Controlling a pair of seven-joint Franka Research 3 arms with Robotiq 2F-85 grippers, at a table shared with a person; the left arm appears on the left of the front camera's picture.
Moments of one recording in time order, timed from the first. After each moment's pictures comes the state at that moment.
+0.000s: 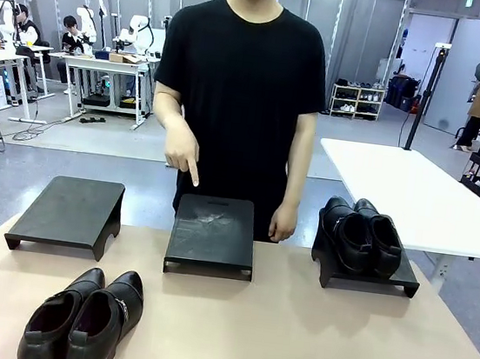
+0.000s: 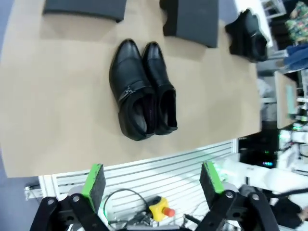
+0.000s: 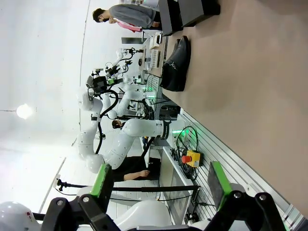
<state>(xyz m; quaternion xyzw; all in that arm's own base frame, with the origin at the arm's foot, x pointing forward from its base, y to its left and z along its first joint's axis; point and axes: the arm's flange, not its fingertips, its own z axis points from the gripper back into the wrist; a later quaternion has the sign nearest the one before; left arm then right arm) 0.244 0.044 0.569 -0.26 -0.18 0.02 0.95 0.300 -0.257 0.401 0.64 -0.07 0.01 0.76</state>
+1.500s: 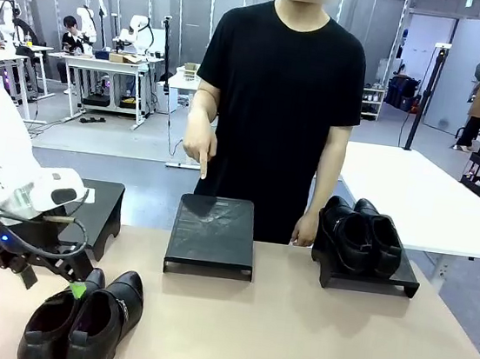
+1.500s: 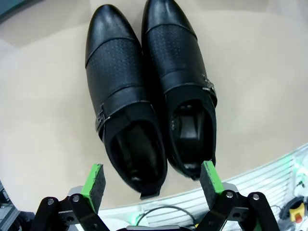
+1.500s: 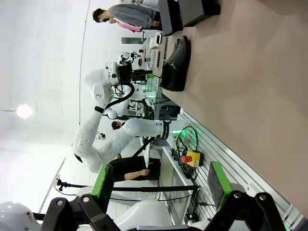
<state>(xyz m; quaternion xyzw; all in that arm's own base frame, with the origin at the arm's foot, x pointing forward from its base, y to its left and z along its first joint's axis) 0.336 -0.154 0.428 -0.05 -0.09 -0.10 0.99 0.300 -0.257 0.402 0.64 -0.07 0.01 0.76</state>
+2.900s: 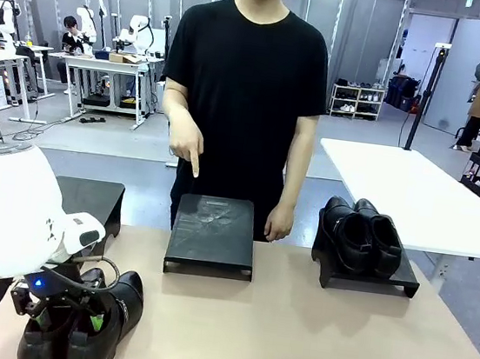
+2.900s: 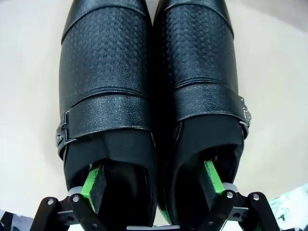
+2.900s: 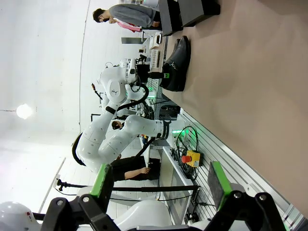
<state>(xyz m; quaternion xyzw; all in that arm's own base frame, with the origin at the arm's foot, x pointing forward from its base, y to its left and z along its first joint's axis) 0.346 -0.173 0.345 -0.06 -0.06 0.01 1.00 0.300 -0.257 0.402 0.64 -0.07 0.01 0.76</state>
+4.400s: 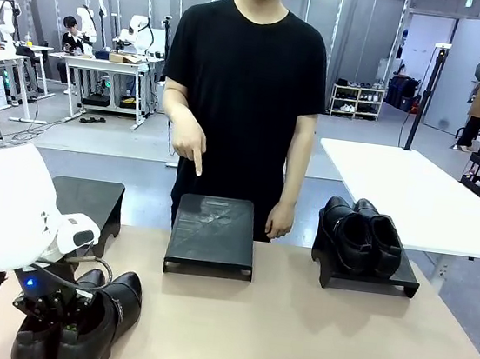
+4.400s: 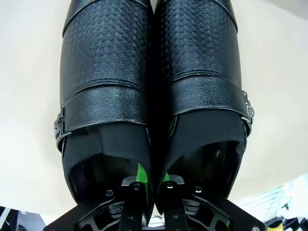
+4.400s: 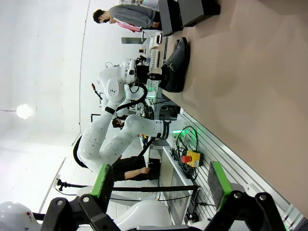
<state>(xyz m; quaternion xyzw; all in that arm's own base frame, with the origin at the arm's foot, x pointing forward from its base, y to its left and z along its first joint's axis) 0.342 -0.167 0.349 -0.06 -0.04 -0.01 1.00 0.300 -0.257 0.402 0.64 -0.07 0.01 0.76</state>
